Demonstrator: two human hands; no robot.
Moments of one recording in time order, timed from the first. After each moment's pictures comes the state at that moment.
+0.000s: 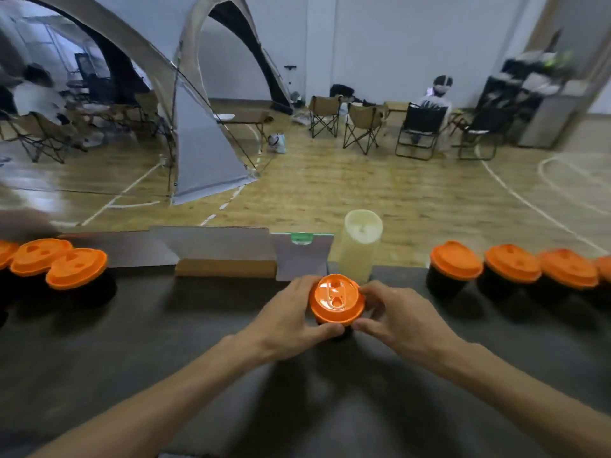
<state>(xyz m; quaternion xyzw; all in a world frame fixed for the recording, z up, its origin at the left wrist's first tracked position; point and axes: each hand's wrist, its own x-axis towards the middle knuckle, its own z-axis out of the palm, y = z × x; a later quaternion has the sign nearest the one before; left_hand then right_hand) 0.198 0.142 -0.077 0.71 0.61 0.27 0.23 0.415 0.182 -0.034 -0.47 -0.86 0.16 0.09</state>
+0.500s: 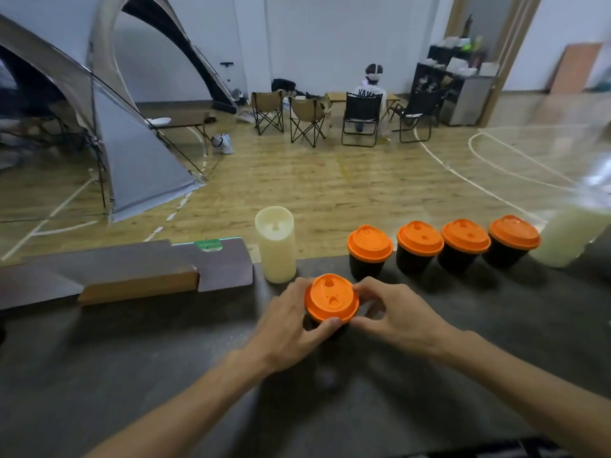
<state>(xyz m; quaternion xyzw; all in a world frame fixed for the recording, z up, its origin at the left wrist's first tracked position) 0.317 0.177 -0.099 0.76 0.56 0.28 0.21 0.545 0.204 -0.059 -0.49 -0.81 0.27 0.15</state>
